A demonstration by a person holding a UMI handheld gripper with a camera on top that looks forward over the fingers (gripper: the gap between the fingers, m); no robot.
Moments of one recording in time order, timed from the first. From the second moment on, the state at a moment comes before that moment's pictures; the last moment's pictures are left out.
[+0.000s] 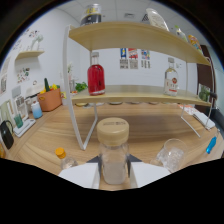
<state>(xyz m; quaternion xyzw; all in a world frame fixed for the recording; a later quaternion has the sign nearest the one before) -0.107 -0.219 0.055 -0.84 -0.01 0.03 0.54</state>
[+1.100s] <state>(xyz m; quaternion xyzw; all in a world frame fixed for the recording) 0.064 -0.236 0.329 -0.78 0.02 -0.01 0.63</state>
